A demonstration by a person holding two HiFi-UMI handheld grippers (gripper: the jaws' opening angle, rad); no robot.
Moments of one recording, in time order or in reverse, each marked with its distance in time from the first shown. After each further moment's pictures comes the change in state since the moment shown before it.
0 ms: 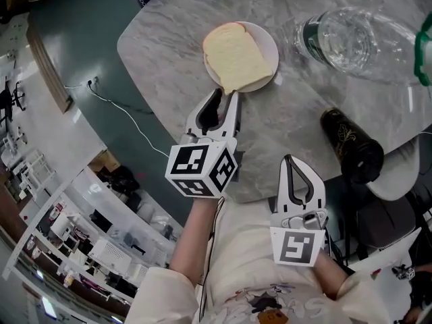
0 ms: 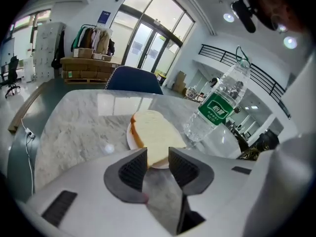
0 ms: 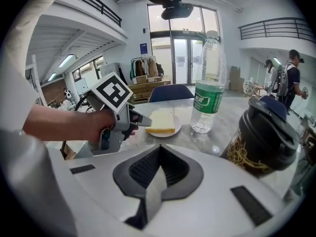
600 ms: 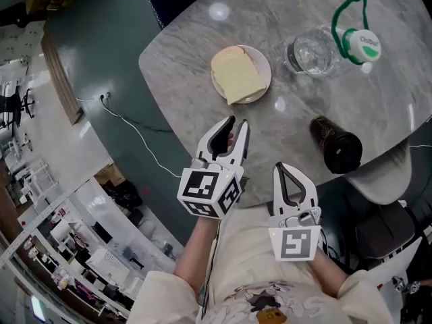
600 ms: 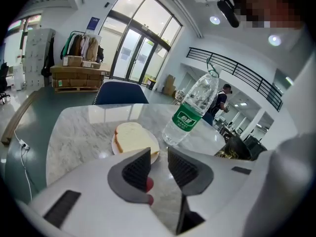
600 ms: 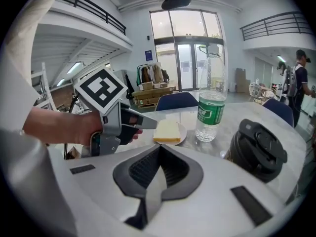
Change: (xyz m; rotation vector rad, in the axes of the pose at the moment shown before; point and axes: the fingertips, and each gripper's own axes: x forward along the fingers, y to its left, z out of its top) left arm -0.057 -0.060 0.017 0.087 -0.041 -0.086; right arm -0.032 0.011 0.030 -0.103 -0.066 0.119
